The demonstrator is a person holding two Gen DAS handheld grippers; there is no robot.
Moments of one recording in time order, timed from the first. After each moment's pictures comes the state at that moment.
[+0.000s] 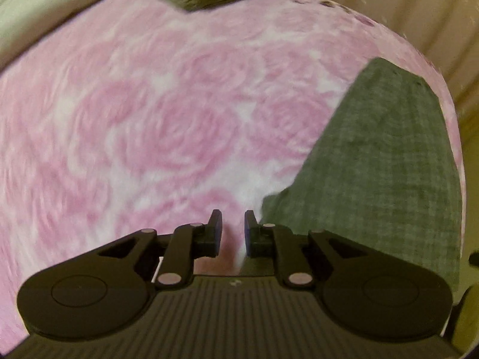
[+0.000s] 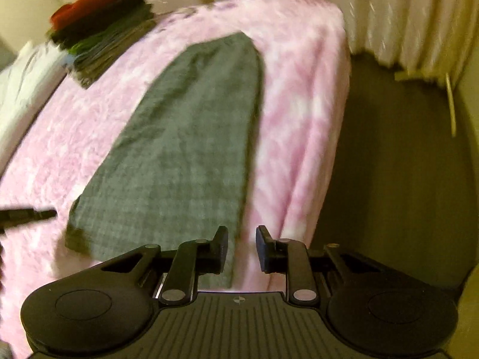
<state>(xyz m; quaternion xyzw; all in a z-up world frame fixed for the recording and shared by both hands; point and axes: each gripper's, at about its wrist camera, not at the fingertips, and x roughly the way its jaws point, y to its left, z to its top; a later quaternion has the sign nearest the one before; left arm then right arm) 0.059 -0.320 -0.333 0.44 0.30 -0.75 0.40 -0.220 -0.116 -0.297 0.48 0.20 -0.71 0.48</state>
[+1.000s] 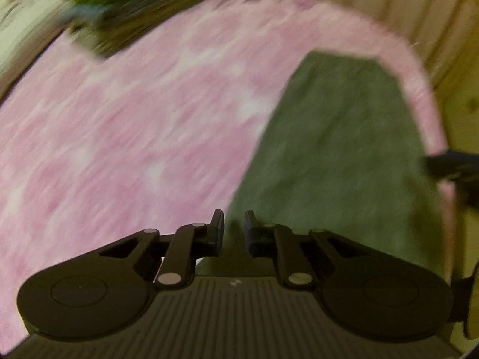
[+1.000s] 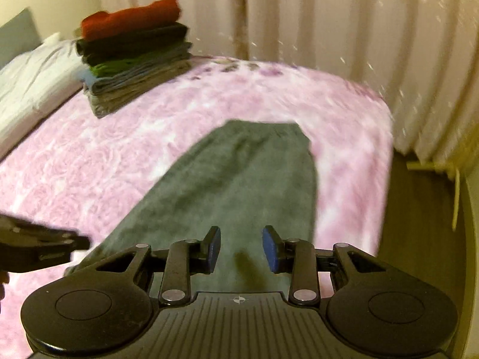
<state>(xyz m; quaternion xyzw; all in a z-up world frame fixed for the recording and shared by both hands) -0.049 -0.335 -0.325 0.45 0.22 -0.80 0.33 -0.202 -0.229 -0.287 0.35 0.23 -0.74 0.53</state>
